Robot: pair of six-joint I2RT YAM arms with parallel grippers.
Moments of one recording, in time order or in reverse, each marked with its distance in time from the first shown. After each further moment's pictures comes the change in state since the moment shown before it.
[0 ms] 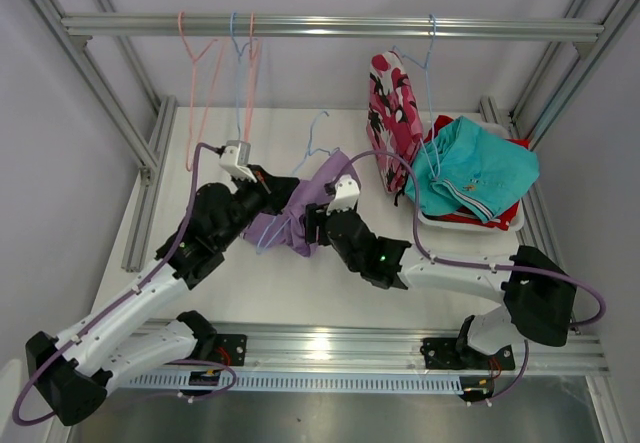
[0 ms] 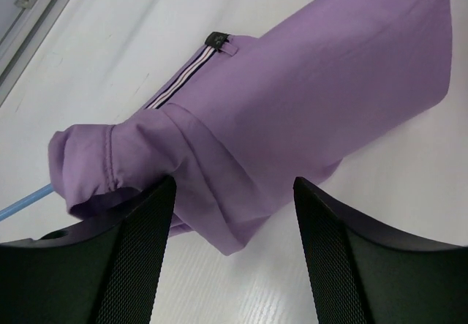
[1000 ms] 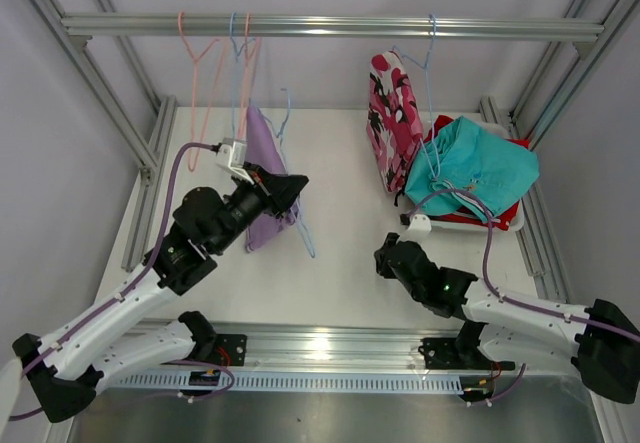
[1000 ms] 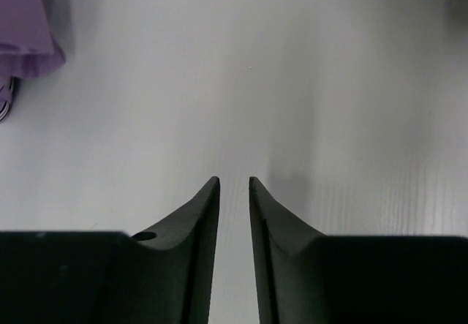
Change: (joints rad) left arm -0.125 -0.043 0.098 -0.030 -0.021 -0.015; right arm -0.136 -0.514 -0.476 -0.306 -0.066 0.340
